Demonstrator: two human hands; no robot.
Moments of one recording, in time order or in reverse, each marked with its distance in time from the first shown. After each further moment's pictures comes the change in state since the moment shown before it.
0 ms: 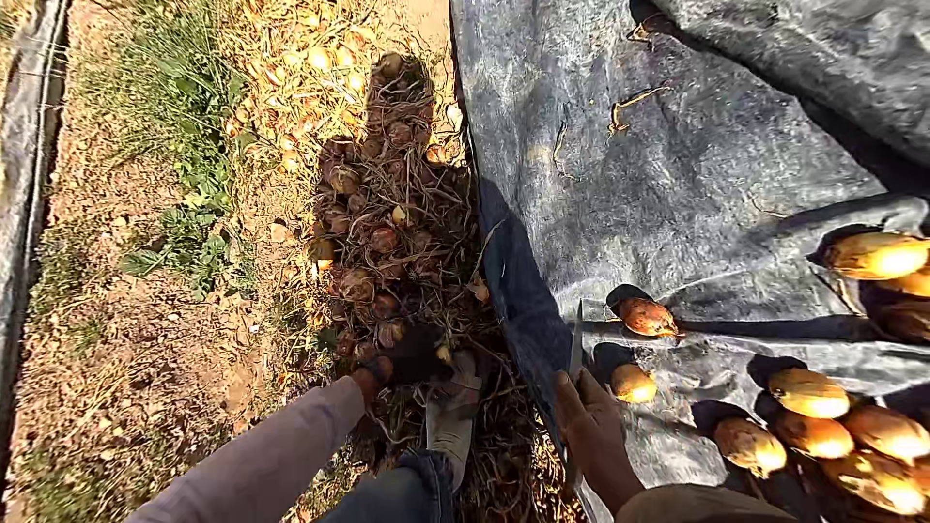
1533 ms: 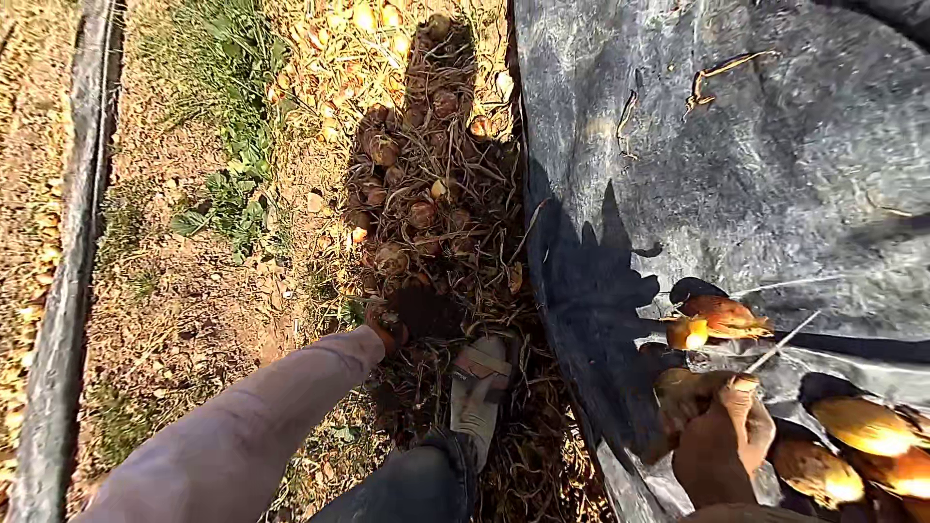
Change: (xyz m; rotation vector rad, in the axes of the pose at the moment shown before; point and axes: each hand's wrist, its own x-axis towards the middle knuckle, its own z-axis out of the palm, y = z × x) left_hand -0.042 -0.090 0.008 0.459 0.445 0.068; right_hand 0.011 -0.011 -0.044 0.269 0.295 -0.191
